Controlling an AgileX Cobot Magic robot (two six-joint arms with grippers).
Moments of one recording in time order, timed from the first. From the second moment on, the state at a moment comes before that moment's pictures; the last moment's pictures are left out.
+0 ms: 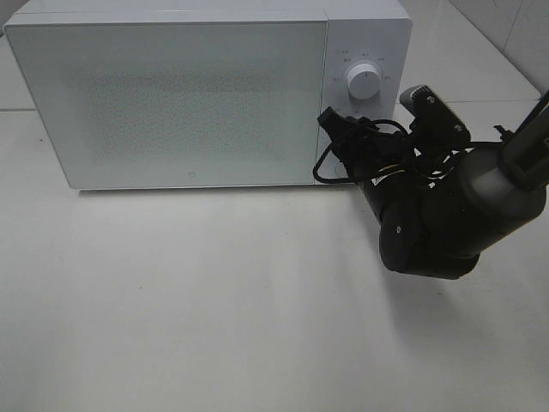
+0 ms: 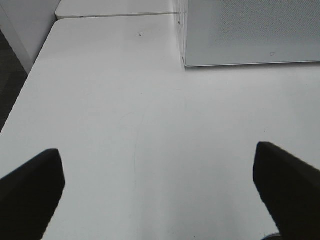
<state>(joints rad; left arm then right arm) 0.07 0.00 -0.50 -0.06 1.05 0.10 0.60 2.07 -0.76 0.62 -1.18 0.52</state>
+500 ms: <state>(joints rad) 0.07 0.00 -0.50 -0.06 1.05 0.10 0.60 2.07 -0.76 0.63 -1.18 1.16</state>
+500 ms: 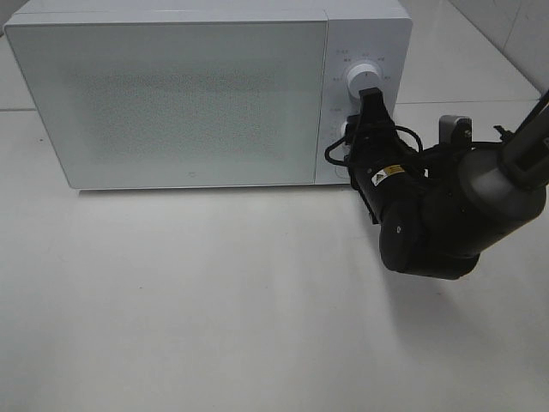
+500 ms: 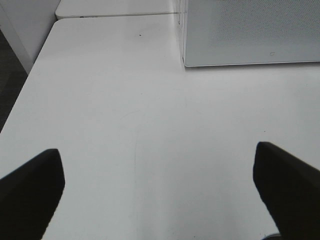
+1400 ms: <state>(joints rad) 0.07 0.00 -0.50 -0.06 1.05 0.10 0.60 2.07 -0.76 0.63 -1.17 1.48</state>
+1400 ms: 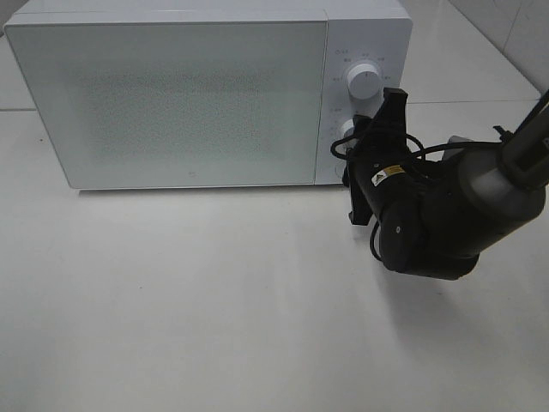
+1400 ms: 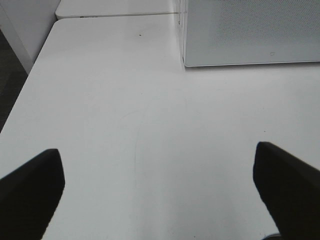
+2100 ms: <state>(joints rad) 0.07 0.00 -0.50 -0.06 1.05 0.10 0.60 2.07 -0.77 0.63 -1.18 1.48</state>
